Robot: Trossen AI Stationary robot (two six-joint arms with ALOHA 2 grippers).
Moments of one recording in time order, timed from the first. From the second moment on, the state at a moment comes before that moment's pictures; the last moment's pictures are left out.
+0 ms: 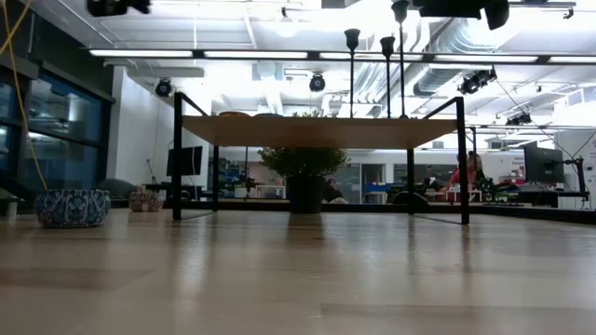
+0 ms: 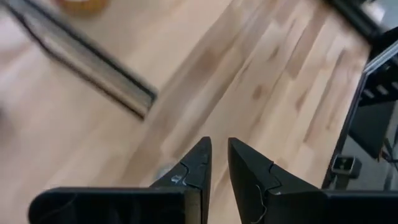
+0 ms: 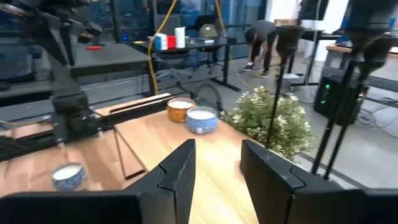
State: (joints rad) left arm -0.03 0.96 1.30 -1.19 -0.08 -0.71; right arm 0.44 0.92 0.69 0.02 1.07 0.21
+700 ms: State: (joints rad) left arm -0.57 1.05 1.30 -1.45 0.01 -1.42; right arm 0.46 0.92 0.69 -0.02 0.95 0.20
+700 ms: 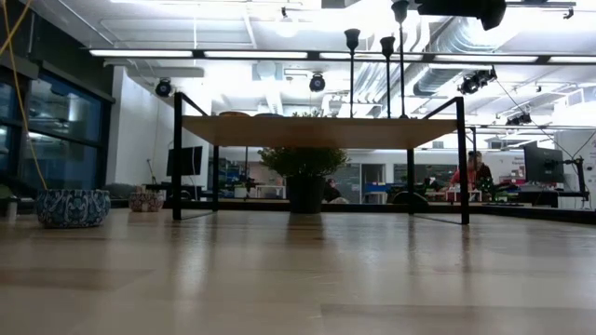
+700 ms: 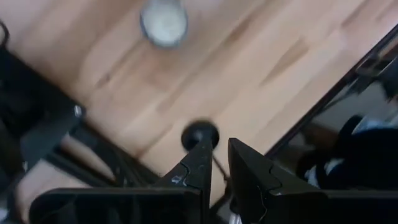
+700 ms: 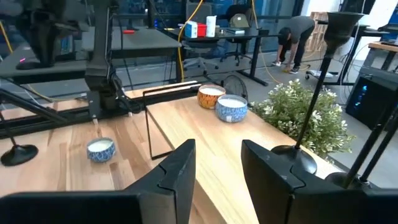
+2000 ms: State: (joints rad) left arm -0.98 1.35 1.30 -1.38 0.05 -1.53; right arm 0.46 0.92 0.69 -0.03 0.82 0.17
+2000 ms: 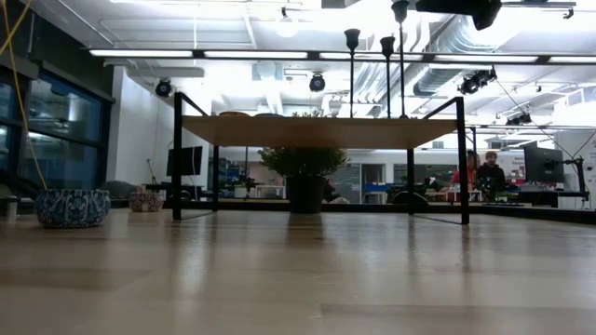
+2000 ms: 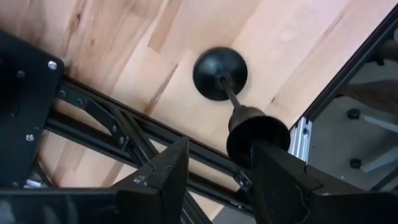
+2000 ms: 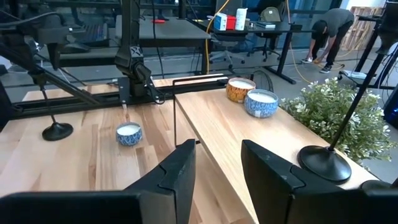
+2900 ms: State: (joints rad) left arm -0.98 1.42 1.30 -1.35 0.04 -1.57; right arm 0.46 0.92 0.69 -0.04 0.78 0.17
